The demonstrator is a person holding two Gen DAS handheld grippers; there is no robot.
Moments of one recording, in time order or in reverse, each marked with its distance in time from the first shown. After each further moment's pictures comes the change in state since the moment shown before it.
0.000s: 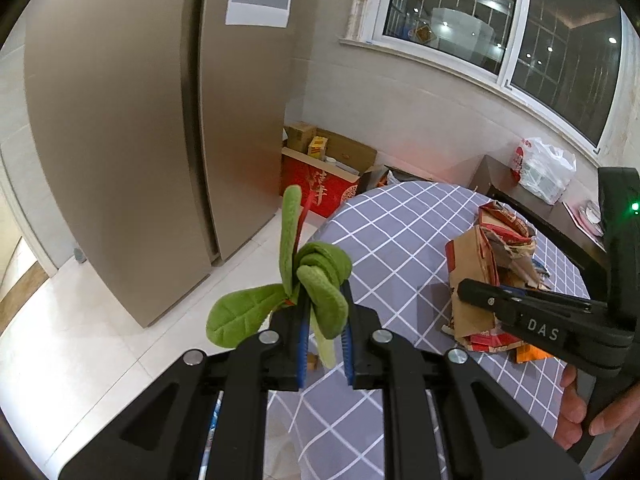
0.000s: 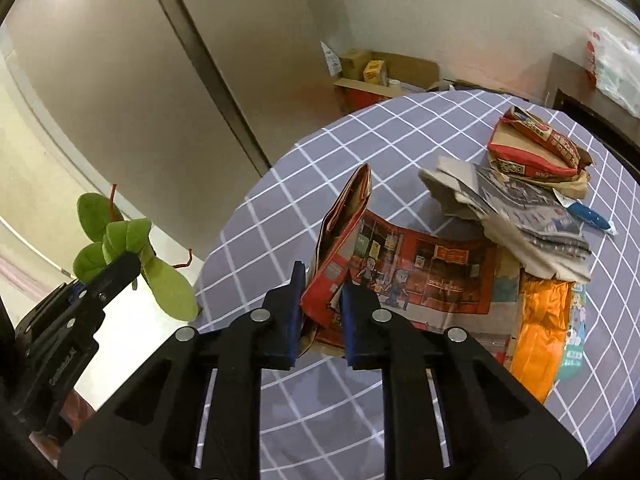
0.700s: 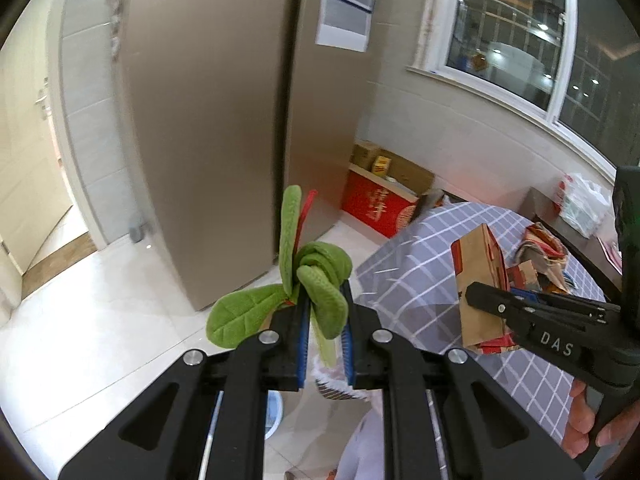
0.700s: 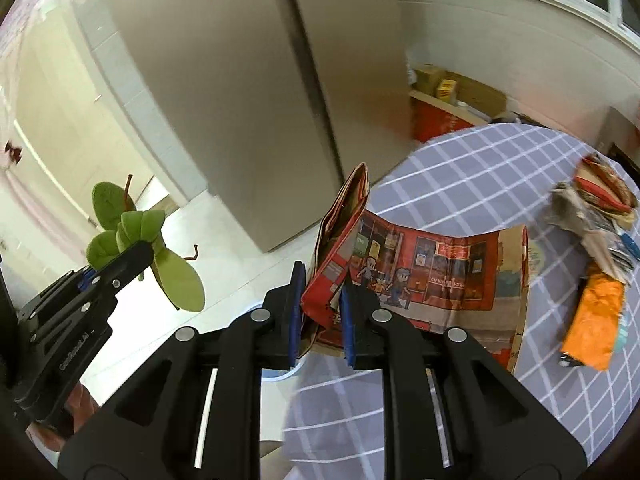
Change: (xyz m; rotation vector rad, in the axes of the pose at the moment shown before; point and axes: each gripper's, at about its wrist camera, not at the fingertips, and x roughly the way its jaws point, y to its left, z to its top) left arm -0.083 0.083 -0.041 -0.127 -0.065 0.177; right arm -0.011 0.114 -0.036 -0.203 0.000 0.130
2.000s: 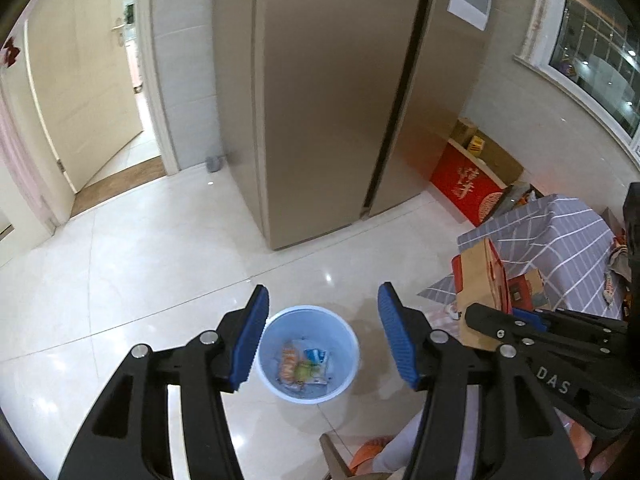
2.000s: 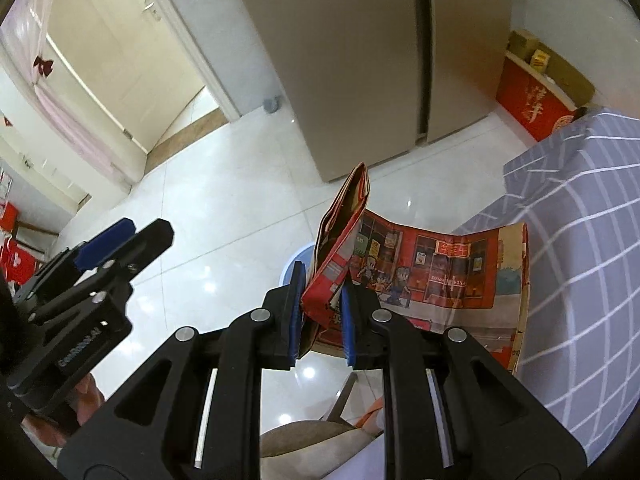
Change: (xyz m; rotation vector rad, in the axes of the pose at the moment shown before) left arm 0.009 0.141 -0.057 -0.203 0.149 0.229; right arm 0.115 0.128 -0.032 -0.178 0.263 0.135
